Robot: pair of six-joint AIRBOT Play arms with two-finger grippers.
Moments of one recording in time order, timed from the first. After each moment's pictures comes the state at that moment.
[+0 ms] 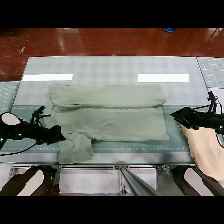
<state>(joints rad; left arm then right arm) 0.23 -0.95 0.43 1.04 -1.26 -1.40 -0.53 -0.98 0.52 -0.78 1.13 1.19</state>
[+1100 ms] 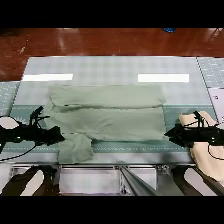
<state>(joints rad) 0.23 -0.87 0.40 1.04 -1.26 -1.42 -0.54 -1.04 0.37 -0.92 1.22 1.31</state>
